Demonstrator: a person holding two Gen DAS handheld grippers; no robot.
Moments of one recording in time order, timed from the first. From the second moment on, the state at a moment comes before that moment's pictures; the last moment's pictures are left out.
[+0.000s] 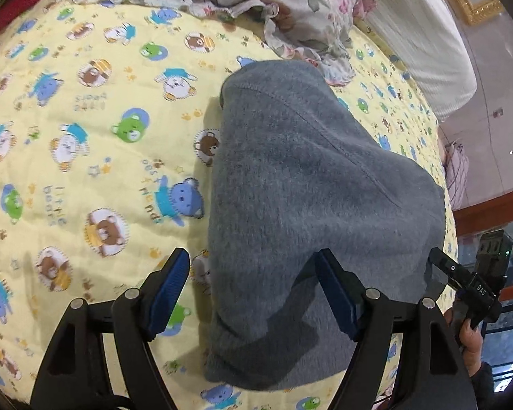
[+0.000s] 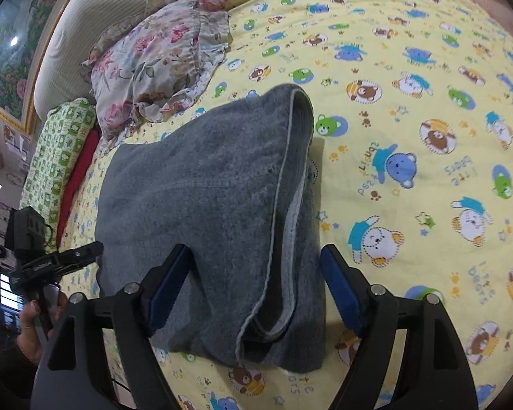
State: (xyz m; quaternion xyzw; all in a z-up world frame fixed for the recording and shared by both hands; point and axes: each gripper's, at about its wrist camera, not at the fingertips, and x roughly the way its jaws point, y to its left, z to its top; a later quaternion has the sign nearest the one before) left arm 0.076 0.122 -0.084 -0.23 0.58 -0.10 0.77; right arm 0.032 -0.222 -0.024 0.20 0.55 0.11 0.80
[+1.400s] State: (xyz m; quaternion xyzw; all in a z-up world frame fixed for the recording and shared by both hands) left arm 0.067 0.251 -0.041 -0.21 0.50 -0.03 0.84; right arm 0.107 -0.060 -0.025 0.19 0.52 0.29 0.78
